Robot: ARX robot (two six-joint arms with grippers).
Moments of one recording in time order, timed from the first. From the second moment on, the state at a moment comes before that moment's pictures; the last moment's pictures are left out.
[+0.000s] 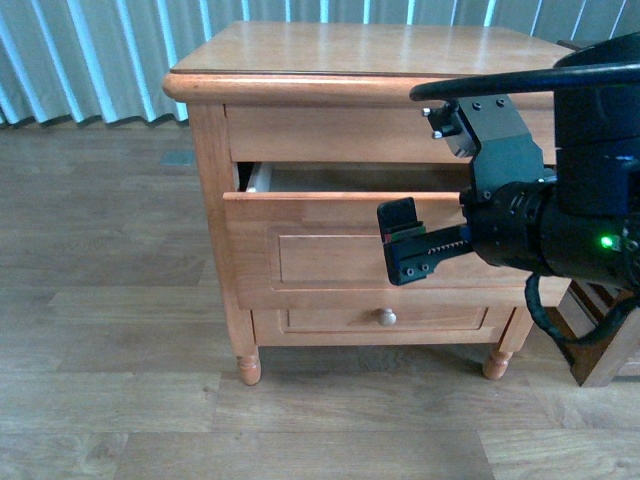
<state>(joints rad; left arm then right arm) 0.00 0.00 0.01 0.00 0.00 0.00 0.31 1.96 0.91 0.61 -0.07 -0.07</state>
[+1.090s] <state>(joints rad) 0.00 0.00 0.01 0.00 0.00 0.00 0.25 2.15 1.15 0.58 -0.02 -0.03</state>
